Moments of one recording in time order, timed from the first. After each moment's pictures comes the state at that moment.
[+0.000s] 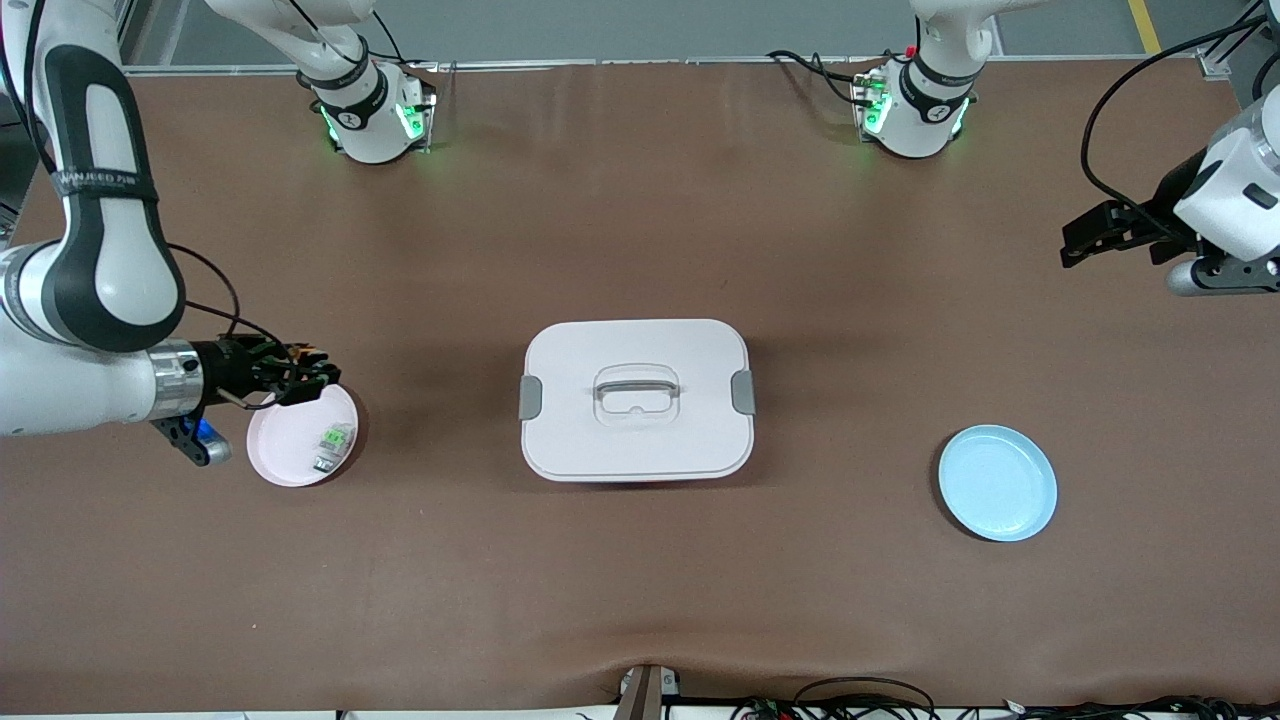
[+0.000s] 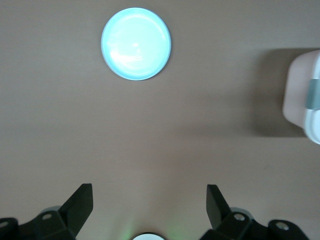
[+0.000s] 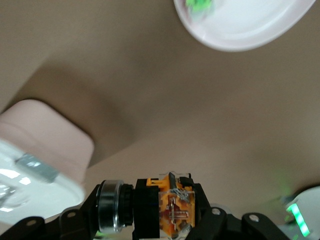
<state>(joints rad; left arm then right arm) 0.20 0.01 -0.29 -1.57 -0.03 1.50 -0.10 -0.02 0.43 0.02 -1.53 0.45 1.53 0.59</state>
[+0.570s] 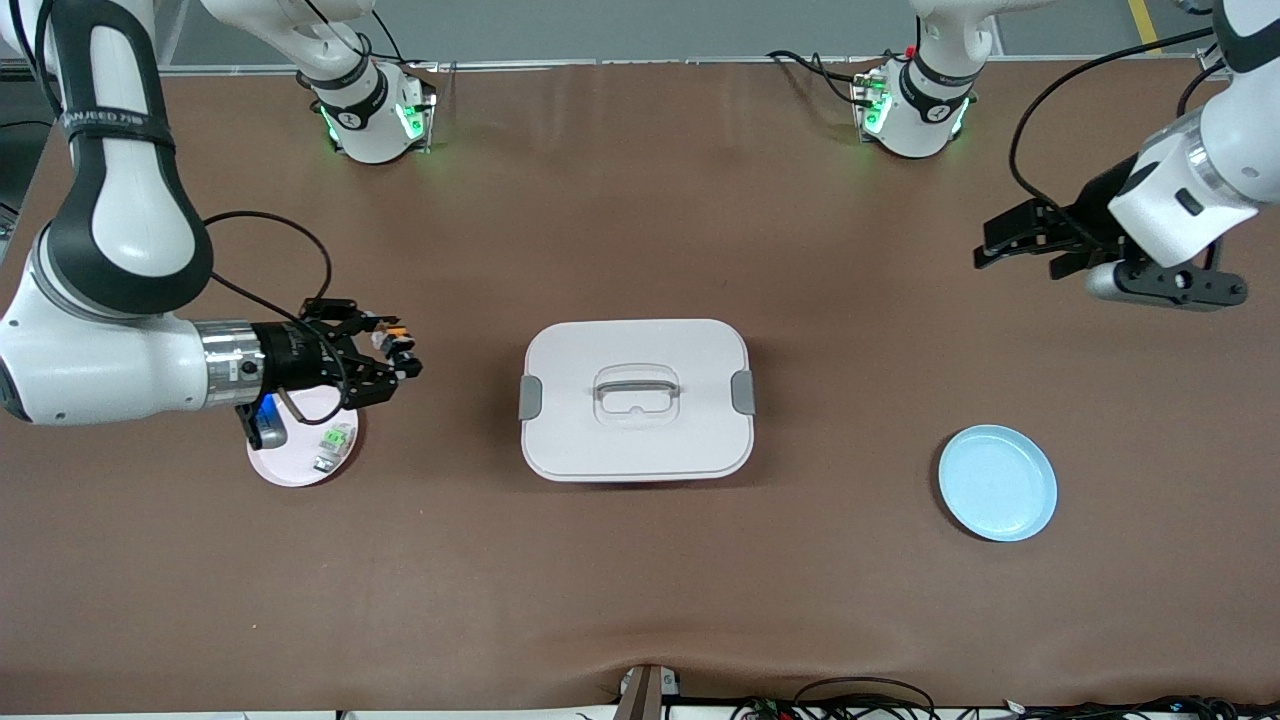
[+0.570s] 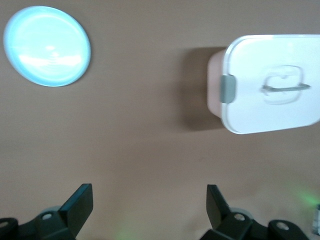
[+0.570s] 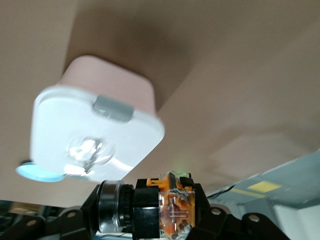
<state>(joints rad) 0.14 0.05 -0.30 -1.57 -0.26 1.56 -0.10 0.10 0.42 0.03 -1.44 0.71 1.54 1.10</state>
